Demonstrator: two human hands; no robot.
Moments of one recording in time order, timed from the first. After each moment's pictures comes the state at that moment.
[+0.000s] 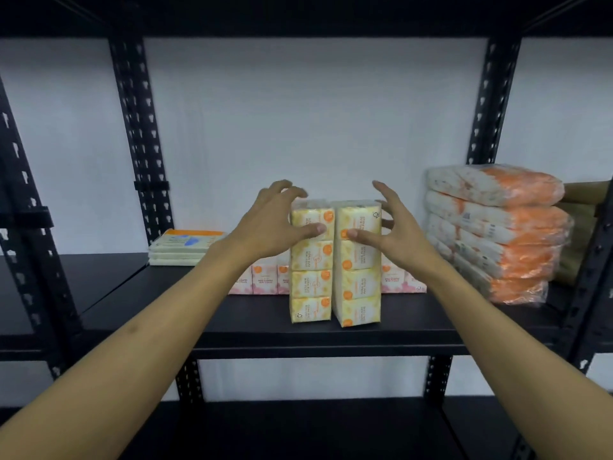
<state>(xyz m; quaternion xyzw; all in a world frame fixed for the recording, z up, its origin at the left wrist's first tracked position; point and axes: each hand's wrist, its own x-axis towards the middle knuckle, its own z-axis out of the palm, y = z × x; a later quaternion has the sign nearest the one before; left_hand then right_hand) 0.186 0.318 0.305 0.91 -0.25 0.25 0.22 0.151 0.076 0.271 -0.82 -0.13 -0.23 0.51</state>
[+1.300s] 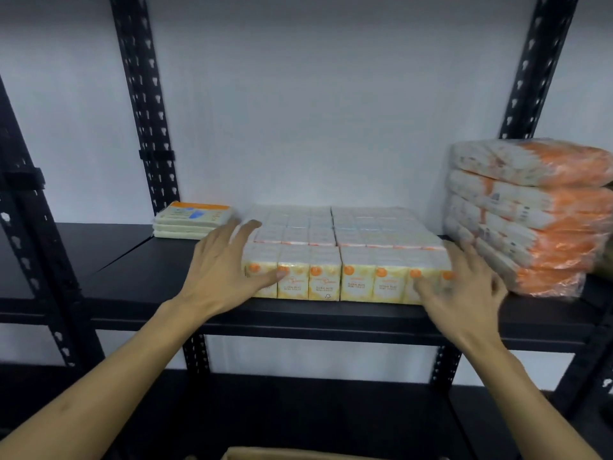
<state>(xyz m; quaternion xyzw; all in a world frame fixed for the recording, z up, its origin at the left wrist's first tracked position) 0.175 0.382 0.190 0.94 -0.13 0.28 0.16 0.119 0.026 0.154 -0.90 0.08 -0.36 0.24</state>
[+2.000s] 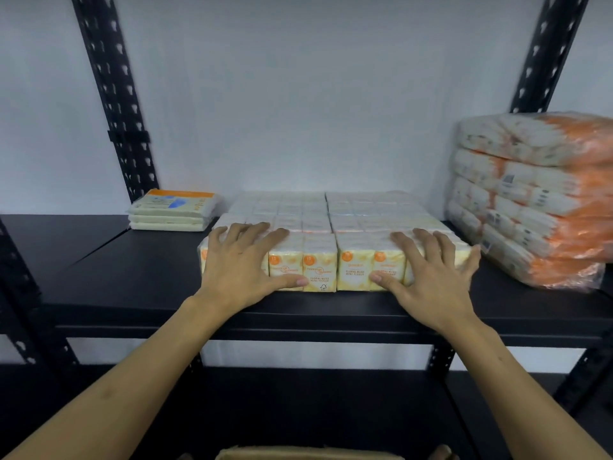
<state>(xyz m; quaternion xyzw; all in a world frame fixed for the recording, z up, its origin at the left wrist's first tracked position) 0.228 0.348 0.161 0.93 -0.16 0.32 0.01 0.178 0.032 0.133 -0.95 0.02 -0.32 0.05</state>
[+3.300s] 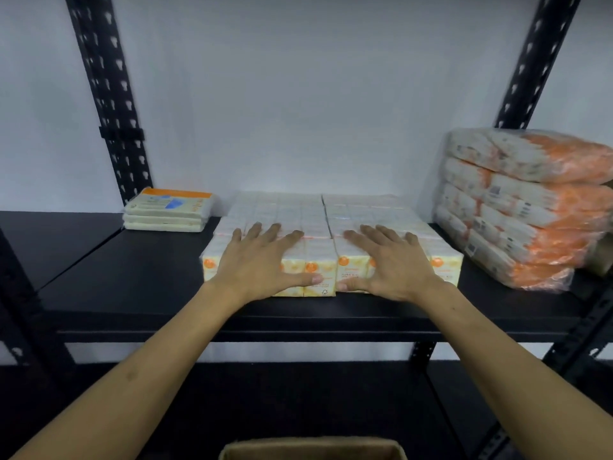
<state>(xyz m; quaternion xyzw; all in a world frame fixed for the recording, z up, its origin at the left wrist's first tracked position) 0.226 0.338 0.195 0.98 -0.20 0.09 0.01 0.207 0.068 0.185 -0.99 -0.09 -0.13 -0.03</state>
